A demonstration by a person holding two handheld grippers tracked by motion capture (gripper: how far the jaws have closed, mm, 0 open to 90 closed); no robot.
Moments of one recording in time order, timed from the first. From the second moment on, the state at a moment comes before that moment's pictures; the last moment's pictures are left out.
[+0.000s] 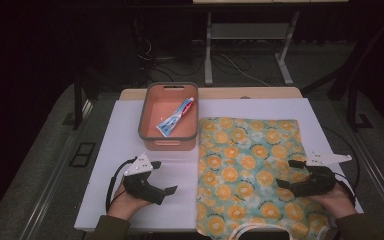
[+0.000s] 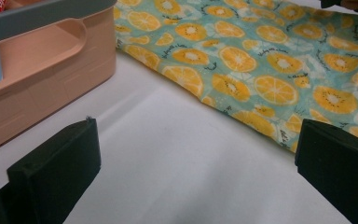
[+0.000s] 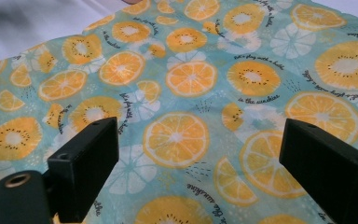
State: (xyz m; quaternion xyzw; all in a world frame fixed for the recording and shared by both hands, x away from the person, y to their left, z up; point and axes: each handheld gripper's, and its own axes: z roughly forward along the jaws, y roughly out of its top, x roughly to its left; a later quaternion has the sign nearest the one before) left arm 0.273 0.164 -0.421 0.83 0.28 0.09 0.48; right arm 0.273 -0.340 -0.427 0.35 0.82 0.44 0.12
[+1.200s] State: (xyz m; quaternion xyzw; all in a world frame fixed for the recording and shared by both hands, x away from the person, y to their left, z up) left arm 0.284 0.073 -0.450 0.86 0.27 0.05 0.43; right arm 0.273 -0.340 -0.428 0.35 0.82 0.44 0.12
